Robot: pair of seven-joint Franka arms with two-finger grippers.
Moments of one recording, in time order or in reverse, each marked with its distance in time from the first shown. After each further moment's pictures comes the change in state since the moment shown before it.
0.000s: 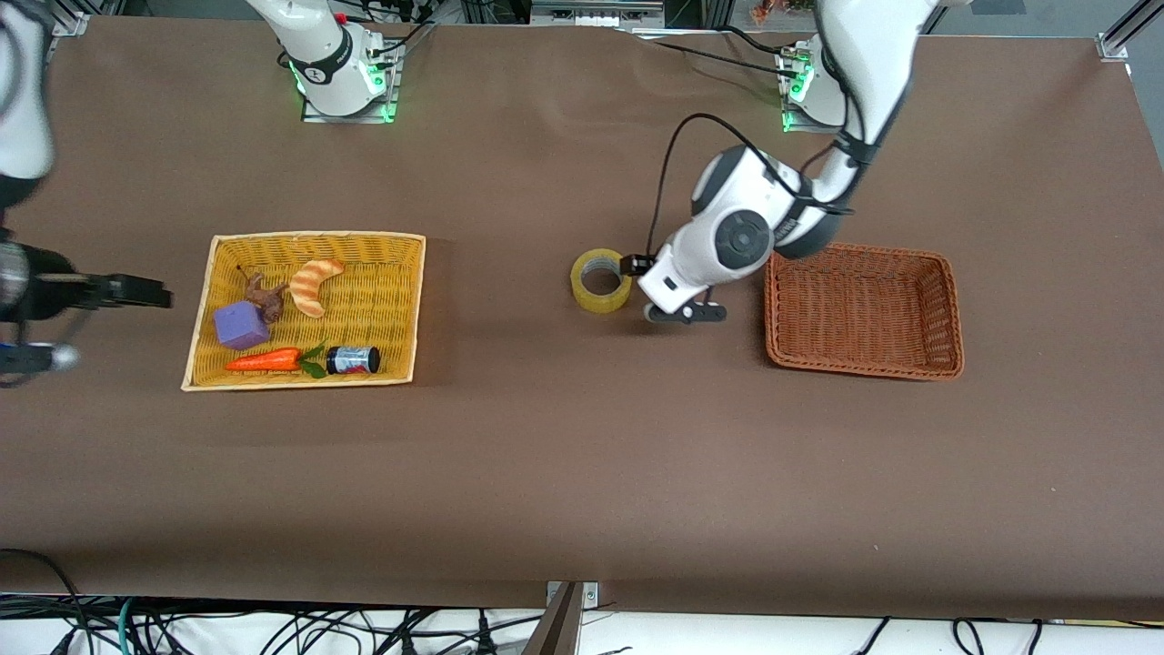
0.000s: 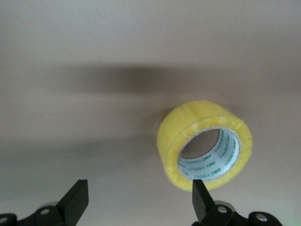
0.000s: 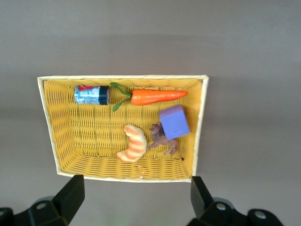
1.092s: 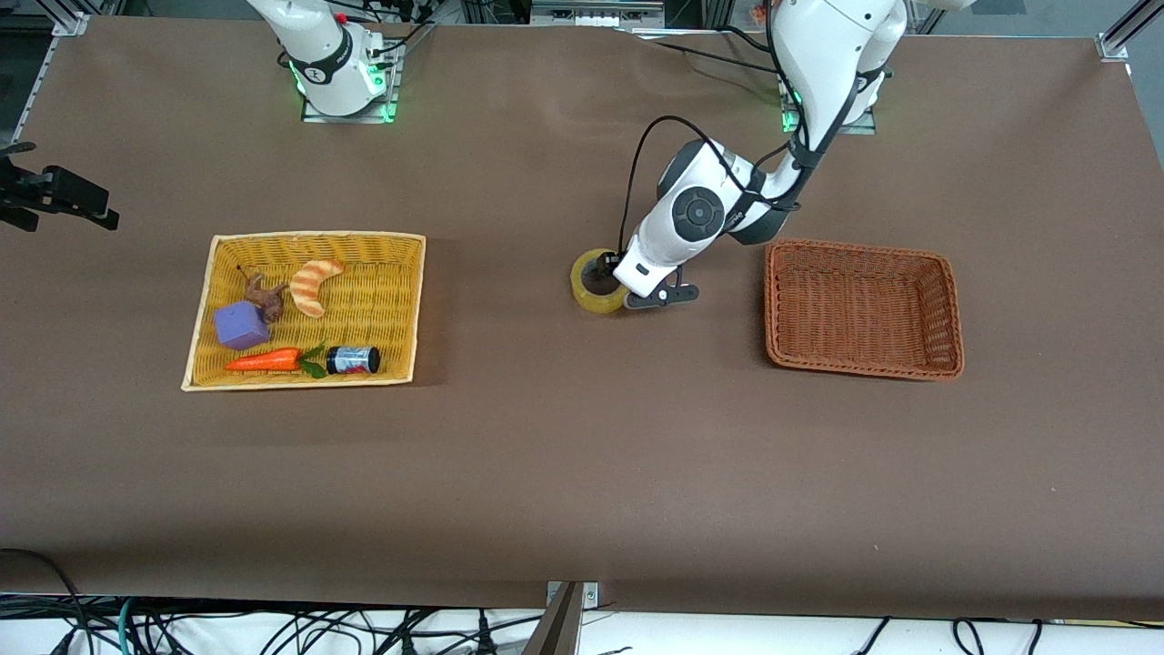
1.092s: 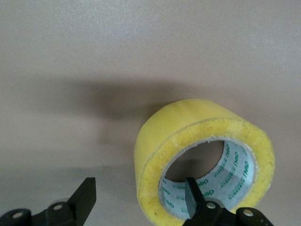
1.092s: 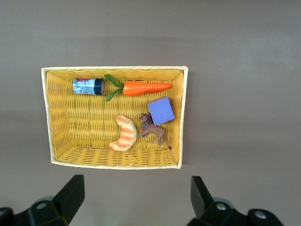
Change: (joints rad) left arm -0.065 0.079 -0.002 -0.037 0.000 0.190 -0.162; right arm -0.007 -0.358 -0.031 -0.375 0.012 0.154 -0.032
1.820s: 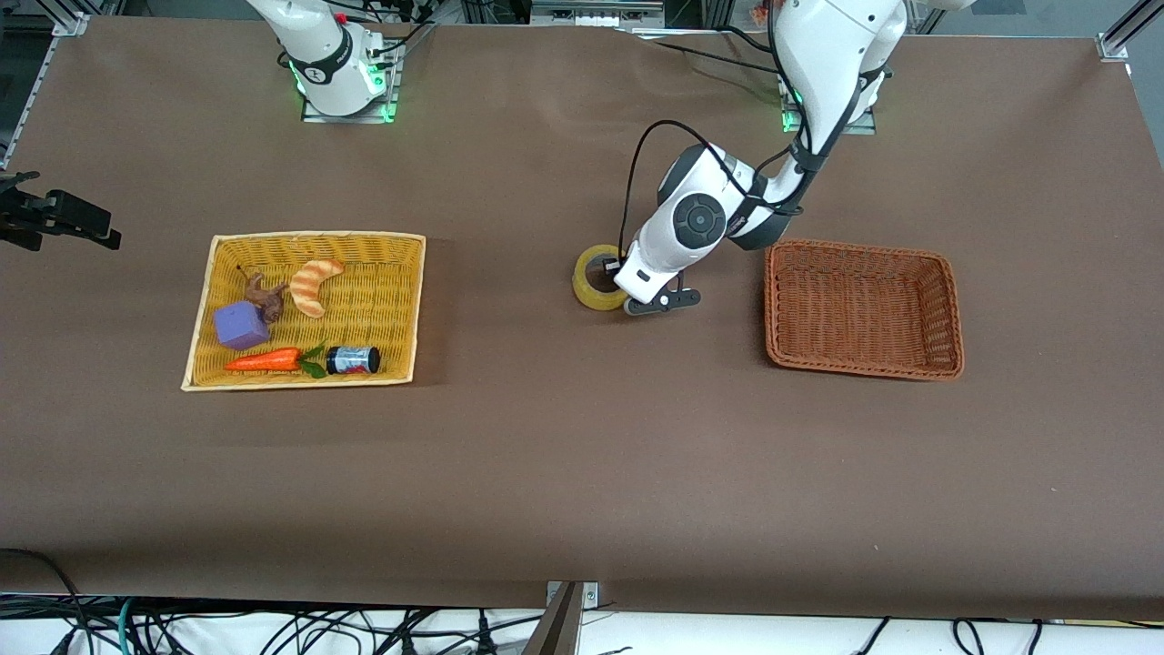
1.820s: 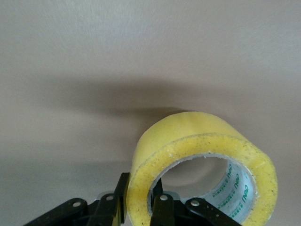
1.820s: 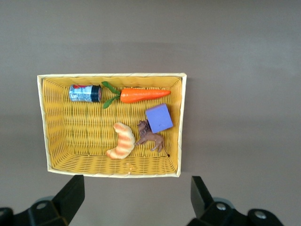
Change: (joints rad) left arm 0.008 -0.030 0.014 0.037 0.019 -0.068 -0.009; right arm 0.002 0.042 -0.003 0.027 -0.003 0.029 0.000
